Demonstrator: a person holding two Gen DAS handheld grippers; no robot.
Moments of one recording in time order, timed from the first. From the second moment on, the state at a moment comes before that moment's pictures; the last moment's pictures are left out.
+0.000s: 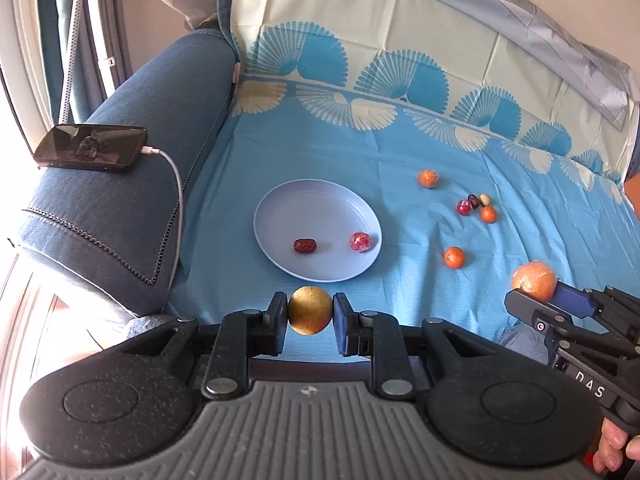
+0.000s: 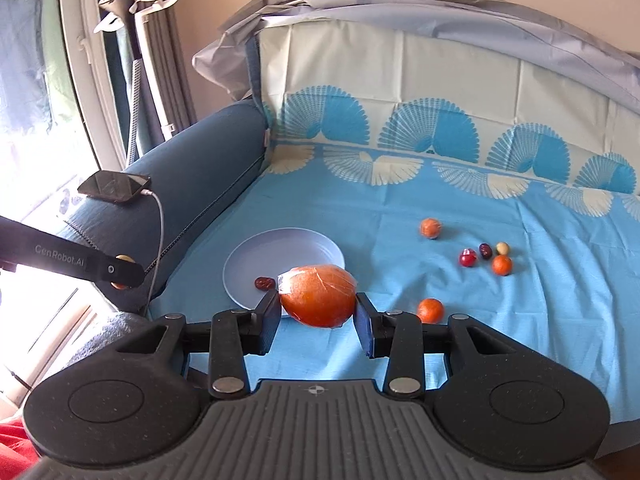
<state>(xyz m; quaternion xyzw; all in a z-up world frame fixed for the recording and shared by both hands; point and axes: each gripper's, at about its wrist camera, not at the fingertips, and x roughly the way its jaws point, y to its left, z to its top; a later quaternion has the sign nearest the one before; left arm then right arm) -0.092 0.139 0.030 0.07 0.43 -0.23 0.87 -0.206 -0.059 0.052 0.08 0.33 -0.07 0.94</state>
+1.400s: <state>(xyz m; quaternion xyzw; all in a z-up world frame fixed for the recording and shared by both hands) -0.033 0.130 0.018 0.04 0.44 -0.23 0.87 -0.152 -0.048 0.040 0.06 0.36 -0.07 0.93</state>
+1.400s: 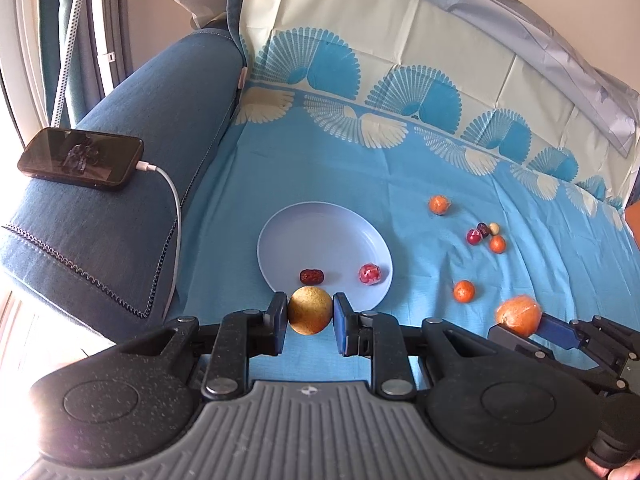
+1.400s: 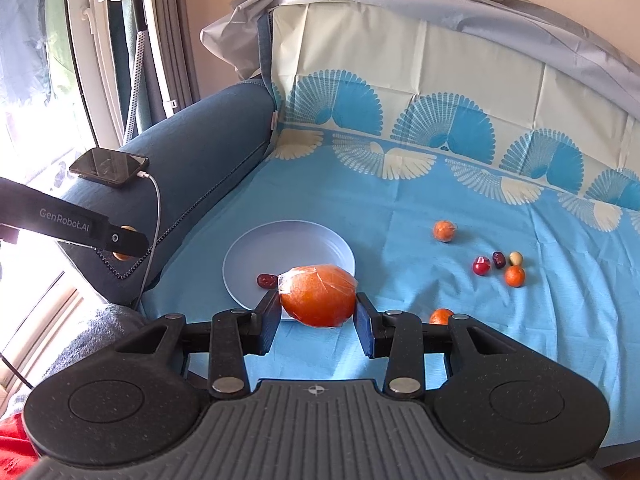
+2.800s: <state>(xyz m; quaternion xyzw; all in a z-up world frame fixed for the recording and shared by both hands) 0.091 0.068 -0.084 0.12 0.47 -0.21 0.85 -0.015 -0.072 -0.064 0.03 0.45 -0.02 0.89</state>
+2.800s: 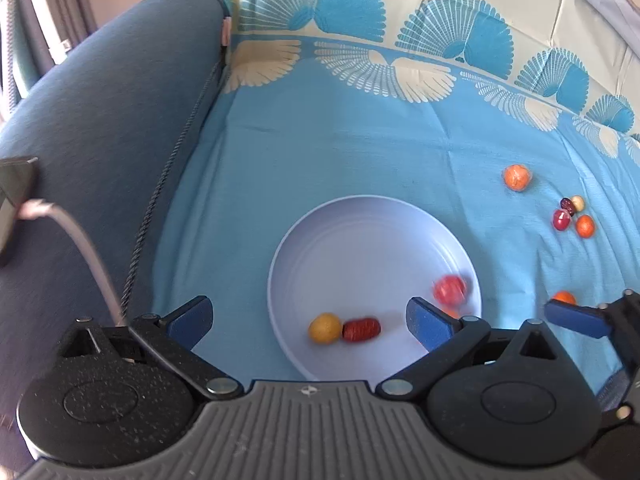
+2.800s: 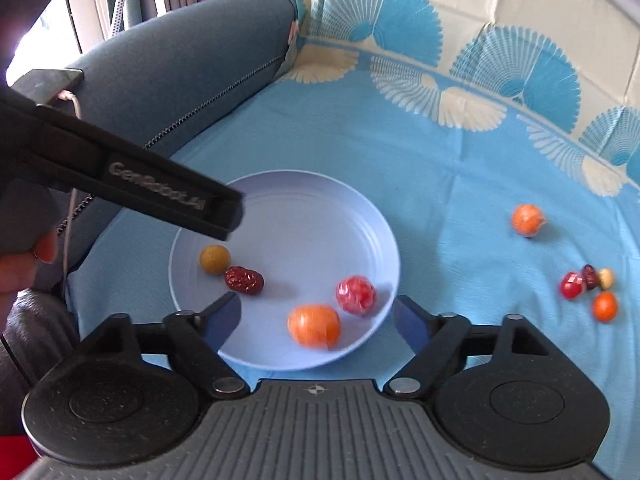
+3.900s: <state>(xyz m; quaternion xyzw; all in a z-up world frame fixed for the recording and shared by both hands) -0.100 0.138 0.013 0.12 0.41 -0.18 0.89 -0.204 -0.025 0.056 0.02 0.33 -0.04 0.94</state>
